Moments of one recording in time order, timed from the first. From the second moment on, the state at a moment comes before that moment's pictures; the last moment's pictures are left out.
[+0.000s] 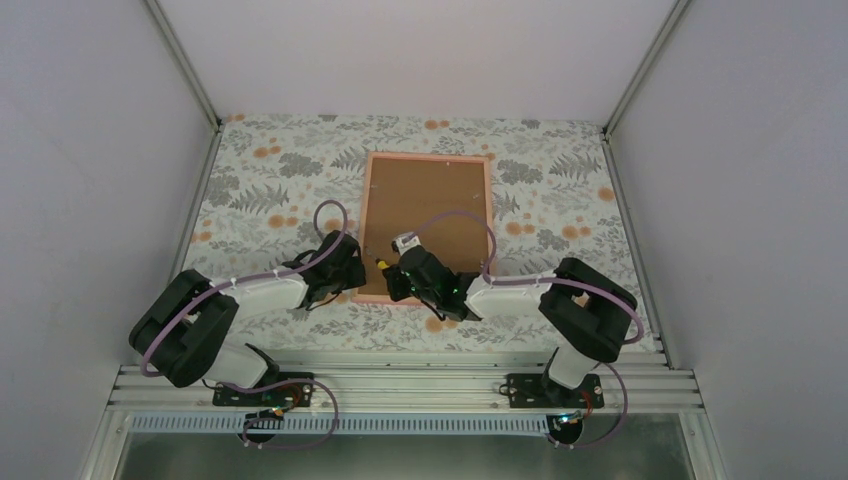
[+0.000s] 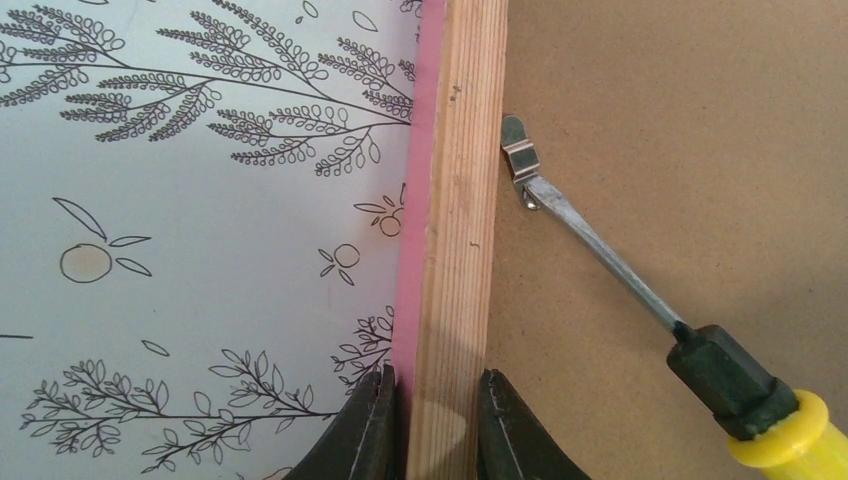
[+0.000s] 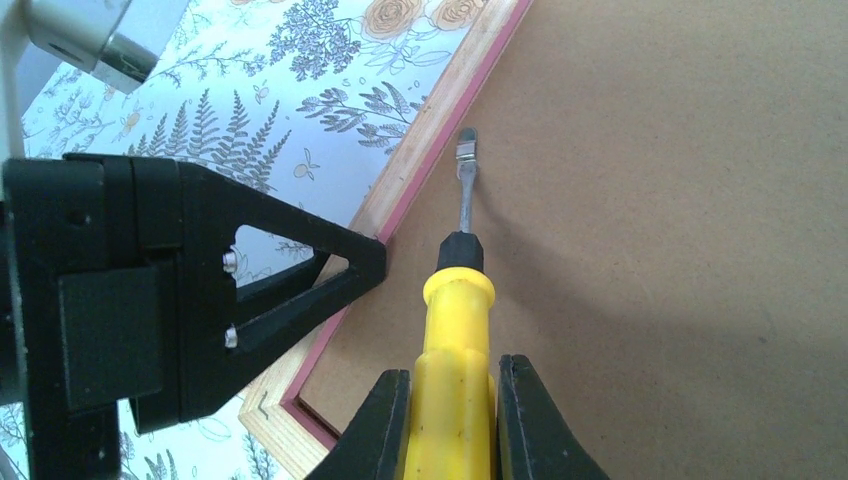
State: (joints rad) left arm -0.62 1.41 0.53 -0.07 -0.07 -0.78; right arm 1.03 1.67 0.76 0.26 0.13 0.60
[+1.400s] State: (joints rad) left arm -0.62 1.42 0.53 -0.05 -0.06 -0.79; right arm 1.05 1.69 0.77 0.27 0.18 0.63
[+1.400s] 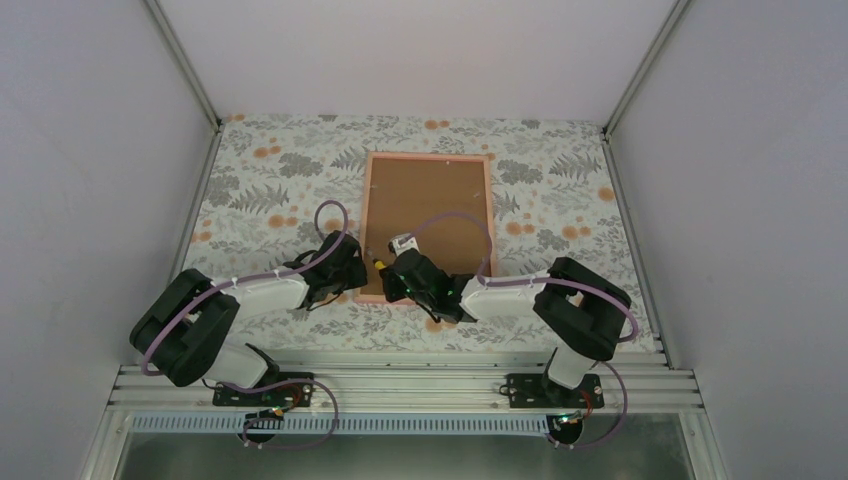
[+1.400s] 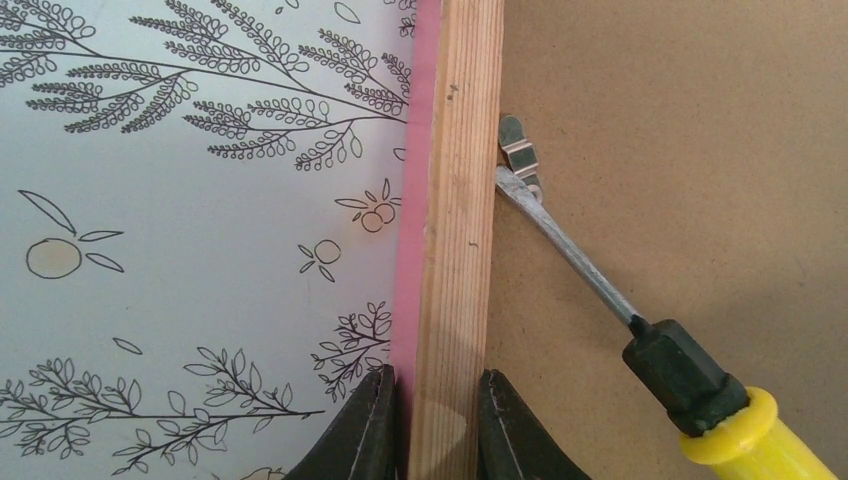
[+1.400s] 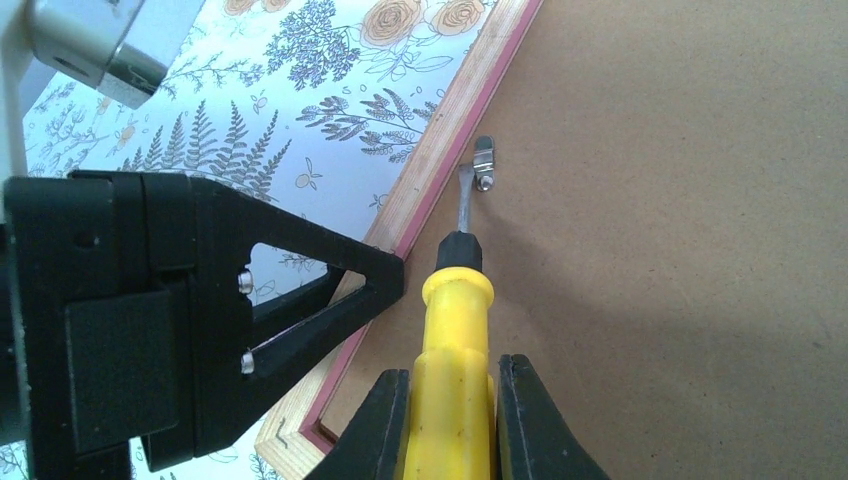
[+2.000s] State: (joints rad) left arm -0.63 1.42 0.52 -0.04 -0.05 -0.81; right arm 1.06 1.66 0.78 0.20 0.33 0.72
